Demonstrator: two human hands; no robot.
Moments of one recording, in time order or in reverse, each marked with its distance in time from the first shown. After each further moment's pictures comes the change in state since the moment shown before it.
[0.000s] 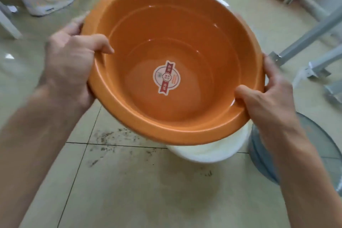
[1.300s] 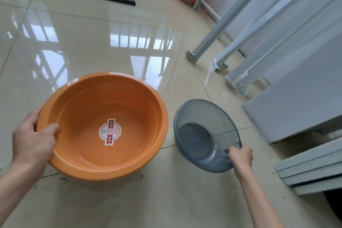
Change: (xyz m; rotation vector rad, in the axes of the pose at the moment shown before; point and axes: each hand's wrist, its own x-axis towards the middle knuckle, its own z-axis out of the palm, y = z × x) left_hand -0.034 -0.168 0.037 0.317 0.023 -0.231; right_hand -0.064 0.212 -0.158 -0.425 0.696 0.883
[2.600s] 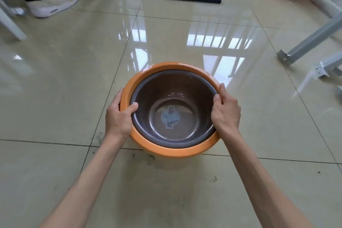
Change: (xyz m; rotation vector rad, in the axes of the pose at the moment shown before) left_hand 0.019 0.011 -0.052 0.155 0.062 0.153; right_hand -0.182 -0.163 0.153 0.011 -0.419 -0.761
